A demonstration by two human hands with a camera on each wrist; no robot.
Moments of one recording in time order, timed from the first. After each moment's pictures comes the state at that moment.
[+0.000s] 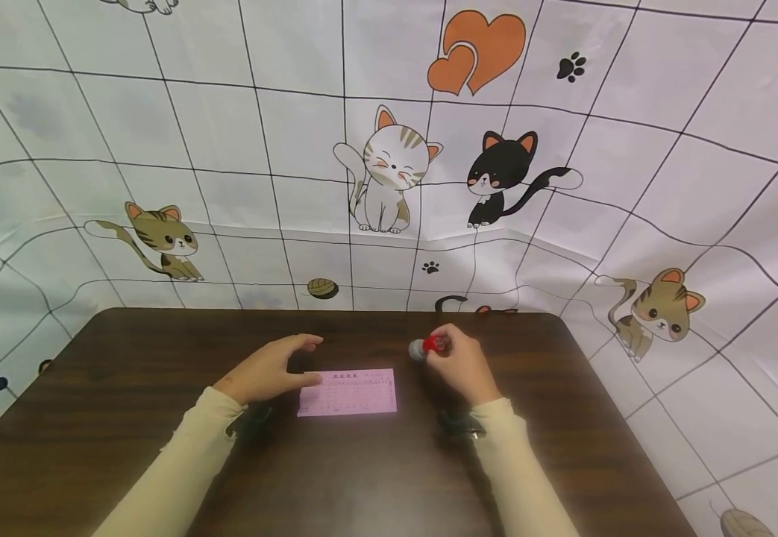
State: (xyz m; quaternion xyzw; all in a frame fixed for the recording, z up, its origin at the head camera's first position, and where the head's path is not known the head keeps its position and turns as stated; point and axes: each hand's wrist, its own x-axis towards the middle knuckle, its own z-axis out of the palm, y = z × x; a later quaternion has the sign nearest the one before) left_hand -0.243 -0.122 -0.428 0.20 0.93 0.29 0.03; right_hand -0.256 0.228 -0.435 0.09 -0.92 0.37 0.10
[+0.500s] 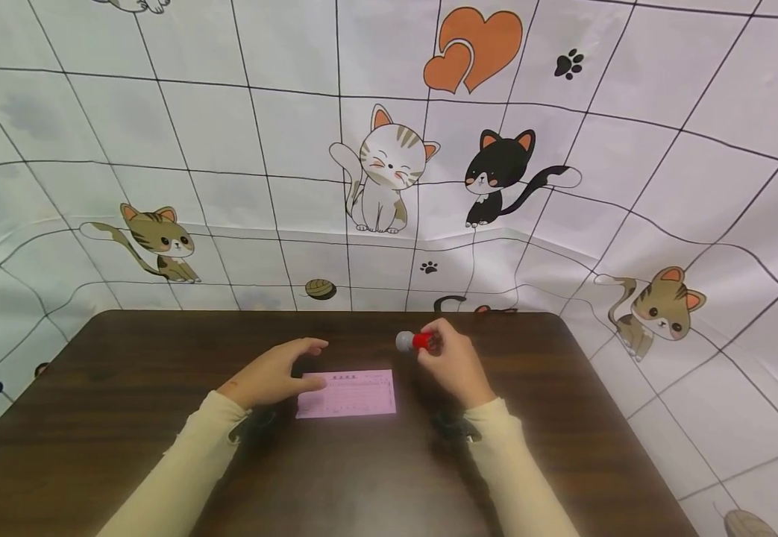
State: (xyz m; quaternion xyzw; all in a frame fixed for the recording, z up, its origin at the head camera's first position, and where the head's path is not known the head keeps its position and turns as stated) left_hand -0.242 -0.112 -0.429 0.21 0.93 0.29 0.04; right_hand -0.249 0.216 -0.423 0.13 -0.91 0.38 0.13
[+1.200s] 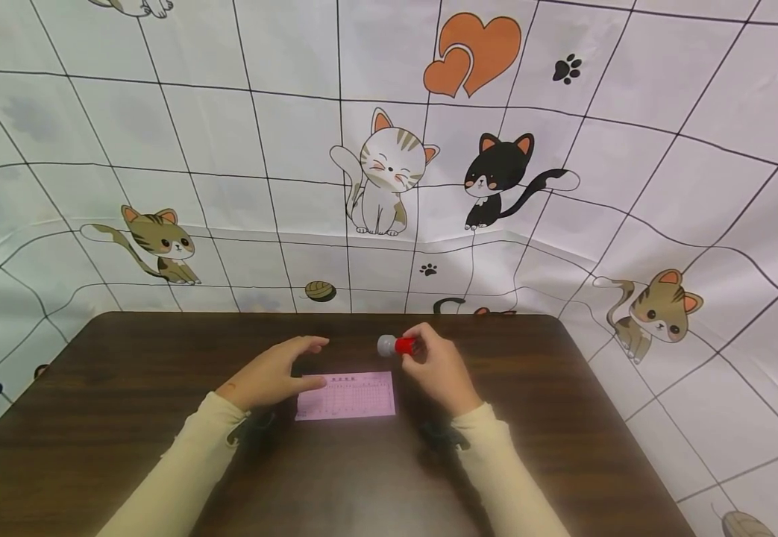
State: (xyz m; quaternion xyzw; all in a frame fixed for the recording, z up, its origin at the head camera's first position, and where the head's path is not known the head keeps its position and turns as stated) left_hand -0.237 -0.109 -0.420 0.20 0.93 0.29 0.02; right_hand -0.241 0.193 -0.421 0.17 -0.90 0.38 0.14
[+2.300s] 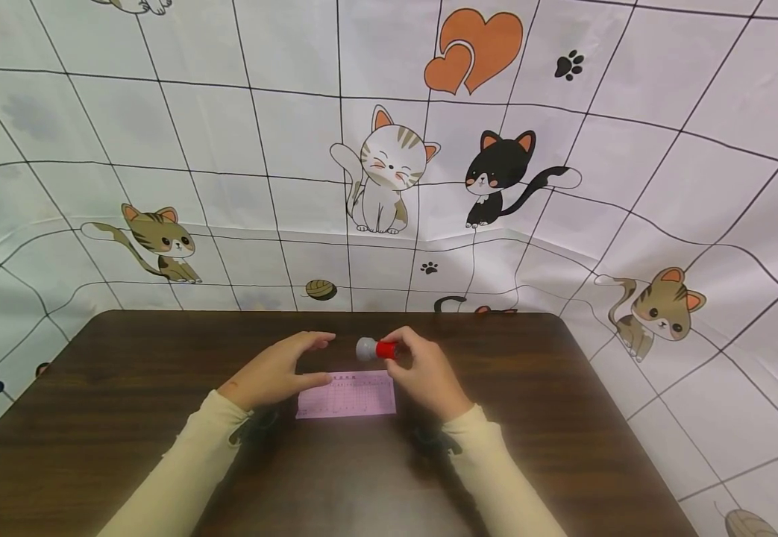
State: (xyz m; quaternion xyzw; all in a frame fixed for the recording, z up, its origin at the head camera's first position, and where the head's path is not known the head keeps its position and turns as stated) left_hand -0.232 -0.101 -0.409 0.22 0.93 0.29 0.01; right_hand -0.229 0.173 -0.417 0.24 -0.87 0.41 0.12
